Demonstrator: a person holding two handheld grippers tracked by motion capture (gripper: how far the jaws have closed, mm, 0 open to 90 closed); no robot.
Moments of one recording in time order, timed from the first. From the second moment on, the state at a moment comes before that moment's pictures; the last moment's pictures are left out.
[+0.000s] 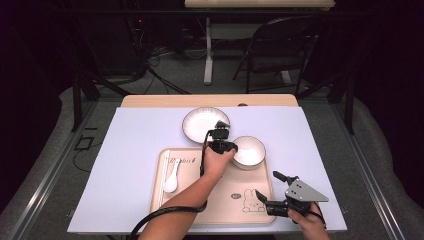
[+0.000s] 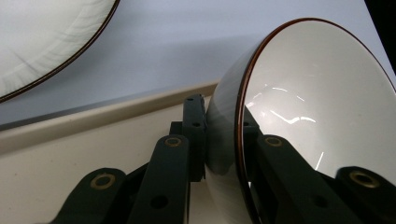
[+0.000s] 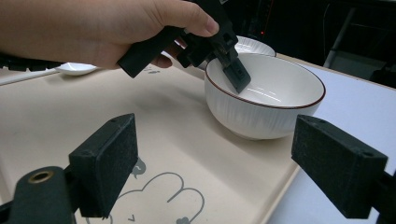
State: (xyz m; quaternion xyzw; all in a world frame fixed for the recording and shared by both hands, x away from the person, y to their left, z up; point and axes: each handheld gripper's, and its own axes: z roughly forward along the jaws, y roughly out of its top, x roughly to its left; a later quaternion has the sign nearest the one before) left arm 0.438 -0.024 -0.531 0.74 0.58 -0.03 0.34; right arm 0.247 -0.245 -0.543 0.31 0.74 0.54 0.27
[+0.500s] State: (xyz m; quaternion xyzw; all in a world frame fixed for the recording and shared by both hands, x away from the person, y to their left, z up) left arm 0.436 -0.027 -0.532 0.75 0.56 -0.01 0.34; right arm 0.248 -0.245 -0.544 0.31 0.74 0.54 0.27
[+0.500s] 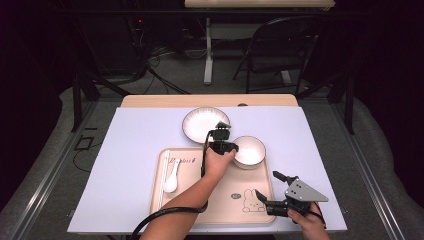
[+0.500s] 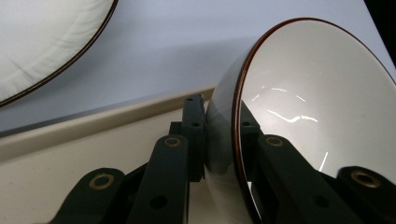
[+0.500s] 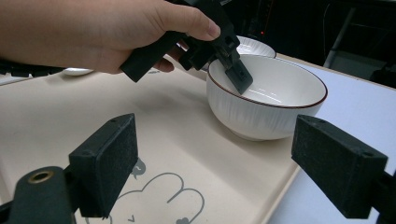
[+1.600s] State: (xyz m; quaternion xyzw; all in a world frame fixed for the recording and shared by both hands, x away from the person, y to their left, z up) left arm 0.430 -0.016 -0.527 0.72 0.55 0.02 0.42; right arm 0.248 -0.246 -0.544 0.31 0.74 0.54 0.28
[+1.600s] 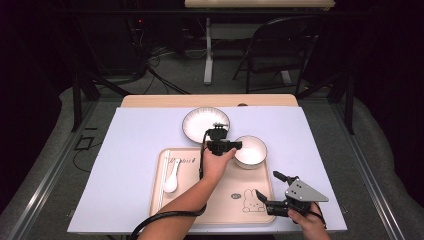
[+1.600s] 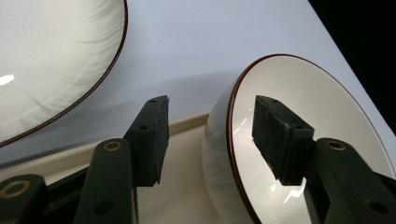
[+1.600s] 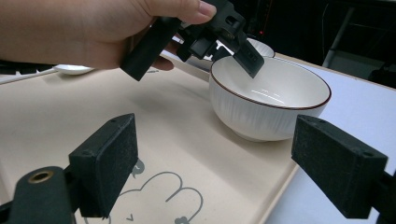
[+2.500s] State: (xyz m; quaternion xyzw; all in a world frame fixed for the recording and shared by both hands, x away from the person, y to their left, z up) left arm 0.412 0.013 -0.498 0.76 0.48 0.09 0.43; right arm 0.247 -0.245 -0.544 0.31 0.74 0.53 0.28
